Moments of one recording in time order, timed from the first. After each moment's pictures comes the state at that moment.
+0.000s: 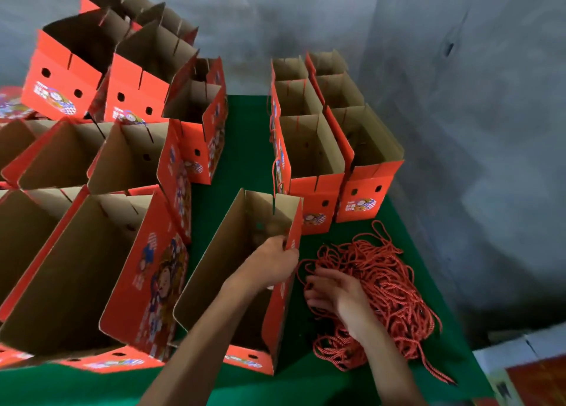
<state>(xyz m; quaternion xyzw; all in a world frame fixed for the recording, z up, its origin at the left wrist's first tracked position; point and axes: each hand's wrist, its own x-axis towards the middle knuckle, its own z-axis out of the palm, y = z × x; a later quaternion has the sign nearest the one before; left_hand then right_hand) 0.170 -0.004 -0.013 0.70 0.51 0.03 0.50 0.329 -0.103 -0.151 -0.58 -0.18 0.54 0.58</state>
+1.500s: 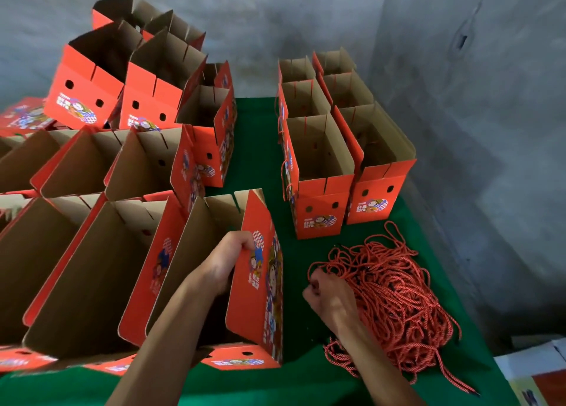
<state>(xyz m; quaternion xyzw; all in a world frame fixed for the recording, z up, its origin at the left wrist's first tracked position) 0.103 0.043 -0.036 0.45 0.55 0.13 0.69 0.306 -0.069 -0.183 -0.78 -0.56 0.17 0.20</state>
